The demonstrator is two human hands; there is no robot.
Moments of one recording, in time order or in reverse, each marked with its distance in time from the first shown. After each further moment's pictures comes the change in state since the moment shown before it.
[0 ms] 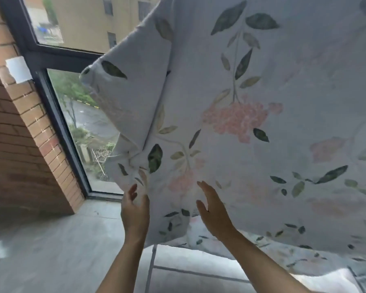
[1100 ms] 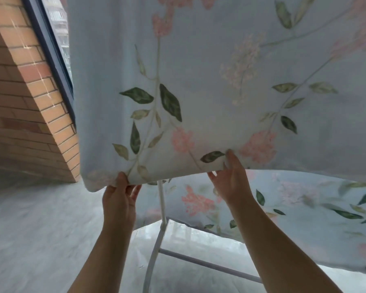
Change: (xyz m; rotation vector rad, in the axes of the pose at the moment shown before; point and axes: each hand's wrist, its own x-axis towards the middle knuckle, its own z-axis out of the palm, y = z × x) left_hand 0.023 -0.442 0.095 -0.797 0.028 -0.020; right_hand 0.055 0.340 0.295 1.770 -0.007 0.231
